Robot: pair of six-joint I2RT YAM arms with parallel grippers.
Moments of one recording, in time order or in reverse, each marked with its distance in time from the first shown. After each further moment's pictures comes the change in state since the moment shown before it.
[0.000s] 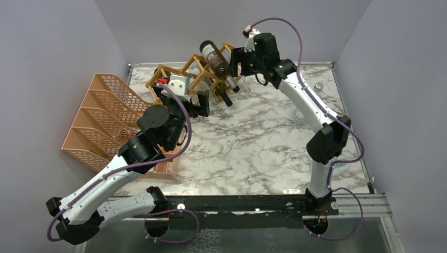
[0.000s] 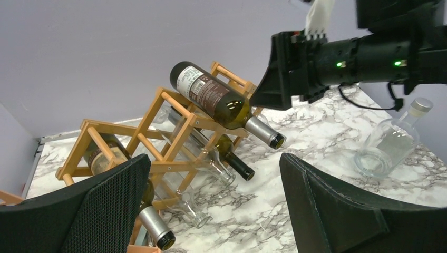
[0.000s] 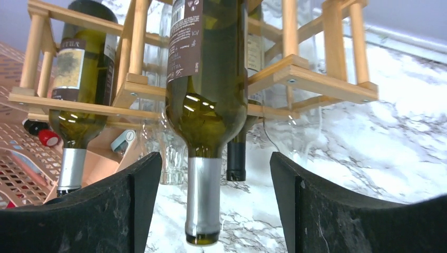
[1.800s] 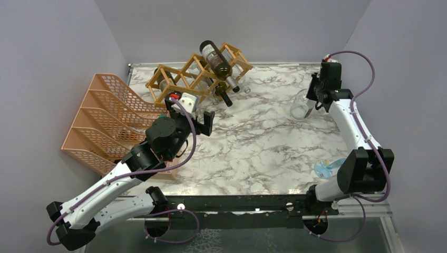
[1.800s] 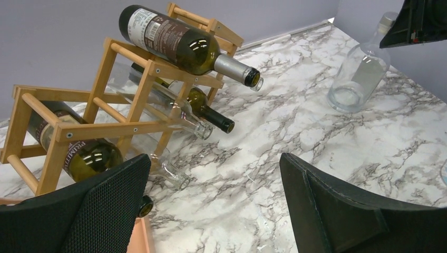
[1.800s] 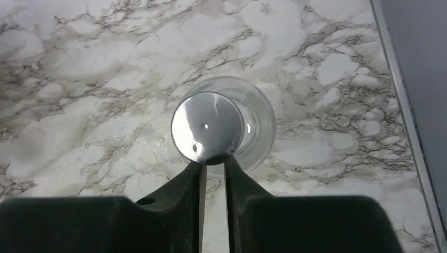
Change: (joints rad) left arm 0.000 -0.106 -0.209 -0.040 0.159 -0.048; right arm -0.515 -0.492 -0.755 0.079 0.282 -0.006
